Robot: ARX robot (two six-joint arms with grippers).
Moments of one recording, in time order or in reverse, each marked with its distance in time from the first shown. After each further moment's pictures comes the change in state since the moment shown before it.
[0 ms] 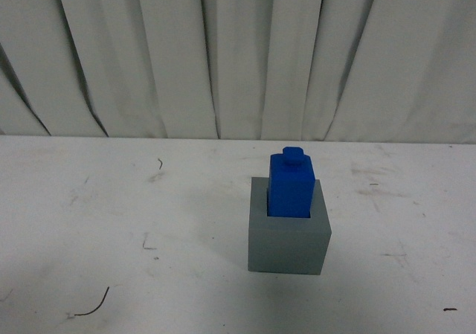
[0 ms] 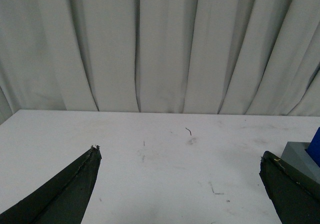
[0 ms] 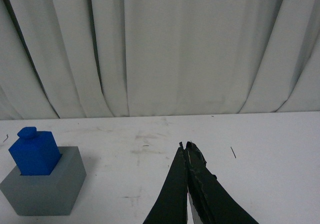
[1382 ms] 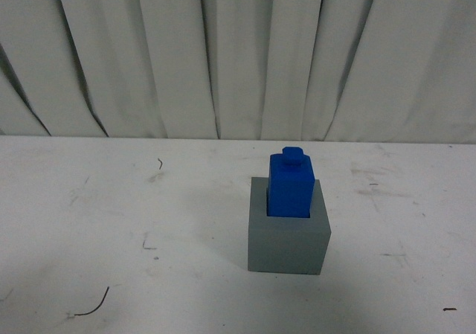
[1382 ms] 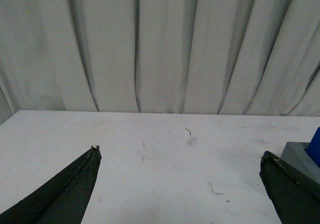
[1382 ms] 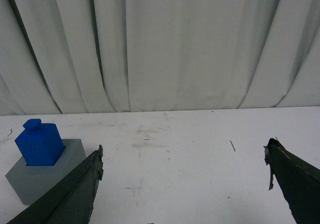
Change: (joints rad) left arm 0.000 0.000 0.000 0.000 0.000 0.000; right arm 0.000 -0.211 0.001 -0.220 0.000 0.002
